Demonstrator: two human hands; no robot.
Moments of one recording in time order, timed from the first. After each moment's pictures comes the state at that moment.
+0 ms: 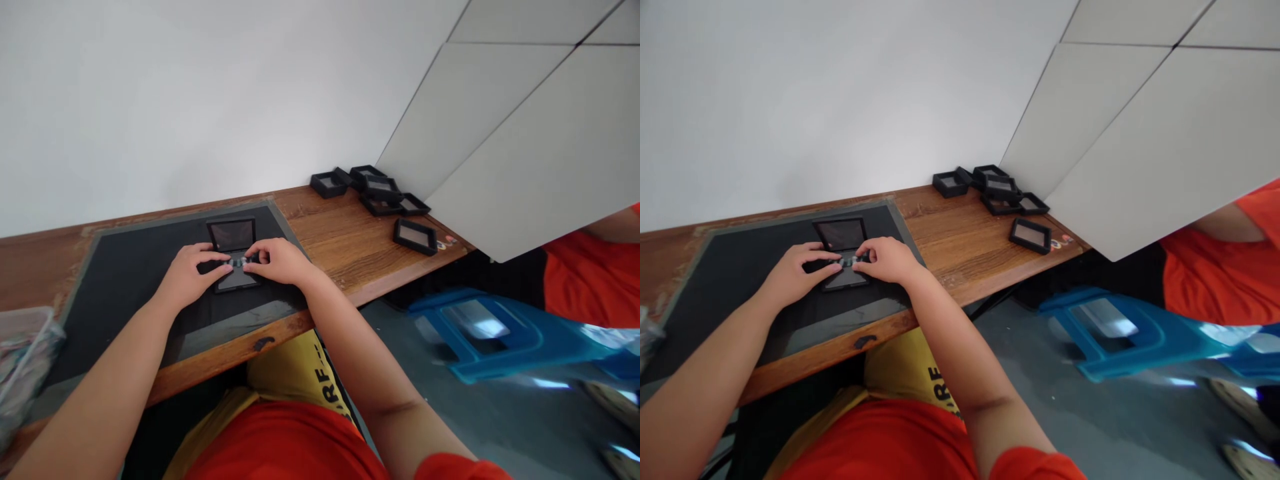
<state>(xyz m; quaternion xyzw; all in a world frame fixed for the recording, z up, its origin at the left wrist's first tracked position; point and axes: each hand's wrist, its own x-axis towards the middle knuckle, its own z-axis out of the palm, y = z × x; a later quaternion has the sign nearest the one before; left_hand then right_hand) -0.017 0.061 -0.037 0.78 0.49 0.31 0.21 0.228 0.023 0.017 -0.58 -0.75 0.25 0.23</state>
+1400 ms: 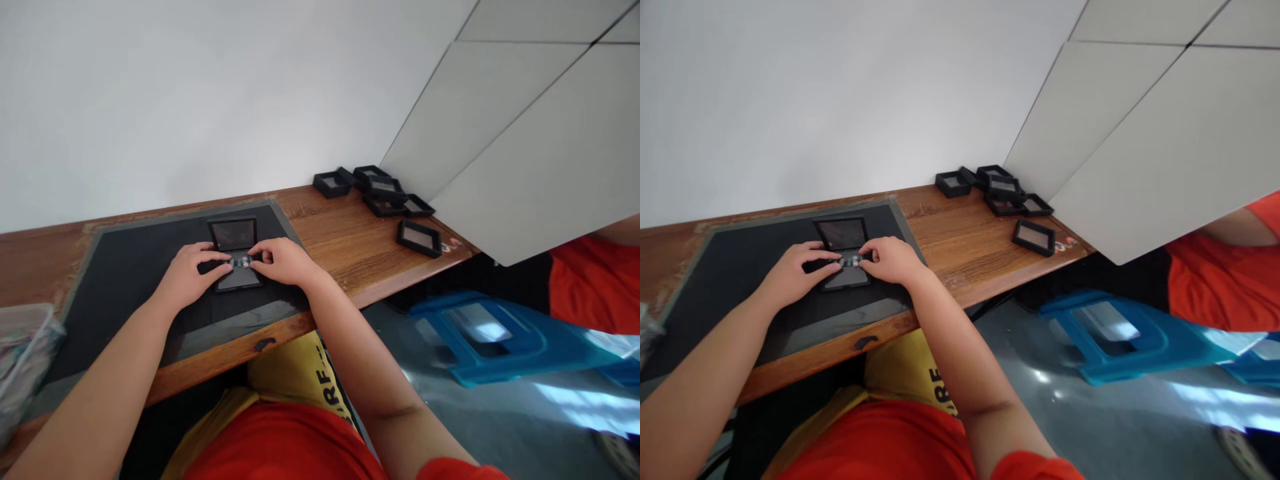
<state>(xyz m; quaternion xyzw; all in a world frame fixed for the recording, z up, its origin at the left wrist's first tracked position) -0.020 0.060 -0.036 0.79 0.49 0.30 0.21 0.229 0.023 0.019 -0.58 -0.76 0.22 0.20</state>
